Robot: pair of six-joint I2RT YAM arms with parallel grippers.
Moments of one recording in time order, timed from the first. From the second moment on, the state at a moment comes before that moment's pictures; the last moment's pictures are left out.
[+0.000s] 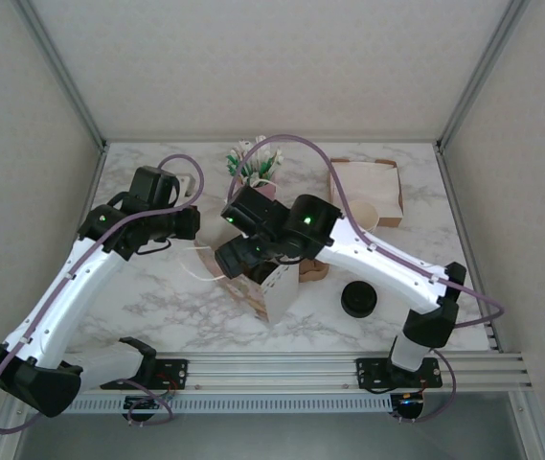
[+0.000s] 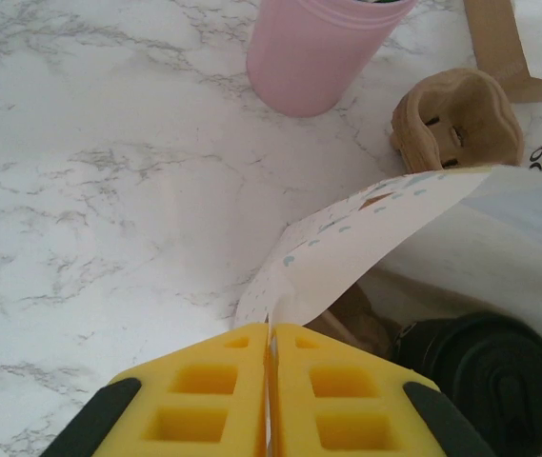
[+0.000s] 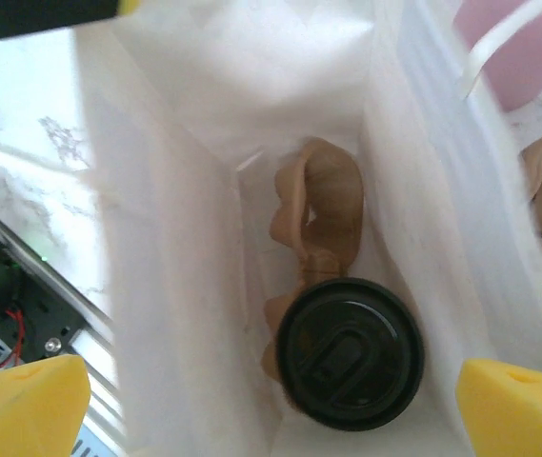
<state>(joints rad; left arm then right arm) -0.46 1.16 1.30 -1.01 0.01 -0.31 1.18 1.69 1.96 -1.27 0.16 0.43</state>
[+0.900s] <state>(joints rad) -0.46 1.20 1.39 -1.12 -0.08 -0.30 1.16 1.55 1.97 -1.17 0.32 0.40</state>
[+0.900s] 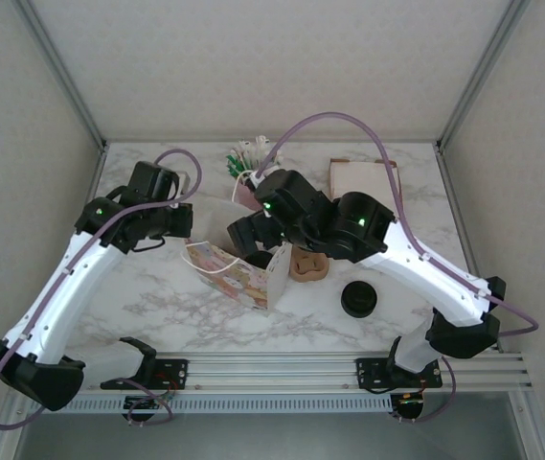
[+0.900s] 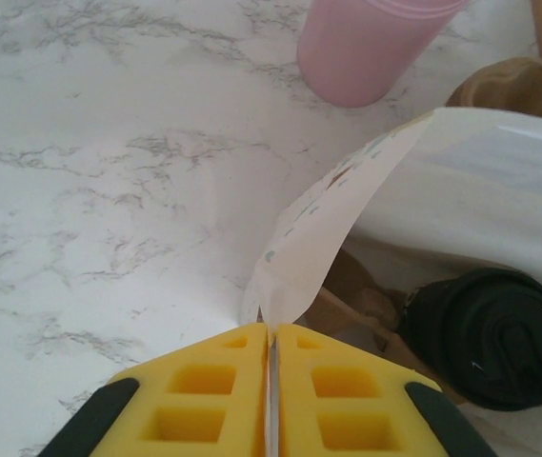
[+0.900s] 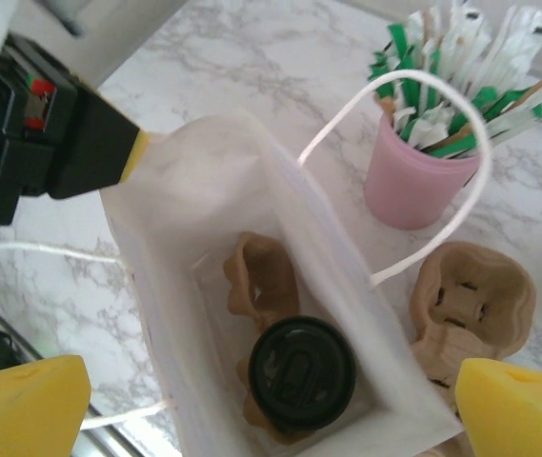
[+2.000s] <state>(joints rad) -0.46 1.15 1.42 -1.13 -0.21 -0.33 0.72 1.66 1.98 -0.96 0.21 0.34</state>
